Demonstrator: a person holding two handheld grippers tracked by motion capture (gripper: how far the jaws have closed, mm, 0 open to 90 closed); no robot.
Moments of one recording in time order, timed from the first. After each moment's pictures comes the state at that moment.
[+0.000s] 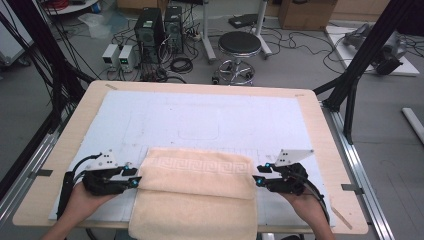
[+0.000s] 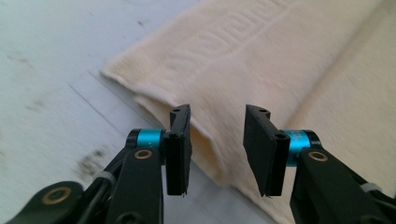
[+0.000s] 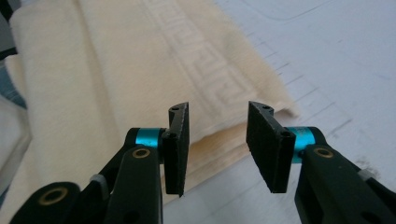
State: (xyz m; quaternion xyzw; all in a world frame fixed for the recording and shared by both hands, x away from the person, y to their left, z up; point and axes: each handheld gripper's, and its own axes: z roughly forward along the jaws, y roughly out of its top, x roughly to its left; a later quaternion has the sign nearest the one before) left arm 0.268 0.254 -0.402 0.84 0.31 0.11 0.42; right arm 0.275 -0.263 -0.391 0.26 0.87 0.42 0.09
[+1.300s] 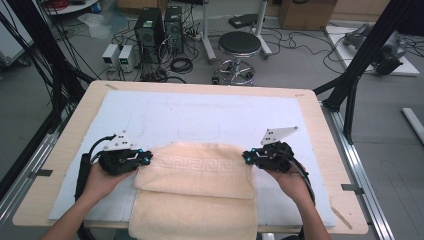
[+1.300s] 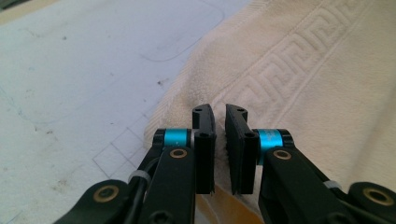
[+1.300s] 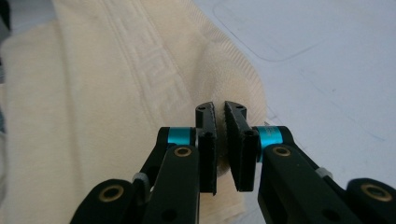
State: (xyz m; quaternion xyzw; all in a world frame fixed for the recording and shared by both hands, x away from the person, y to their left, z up) left arm 0.297 0.224 -0.383 0.84 0.29 0.15 0.43; right arm 0.319 -0.231 -0.369 0.25 0.87 0.42 0.08
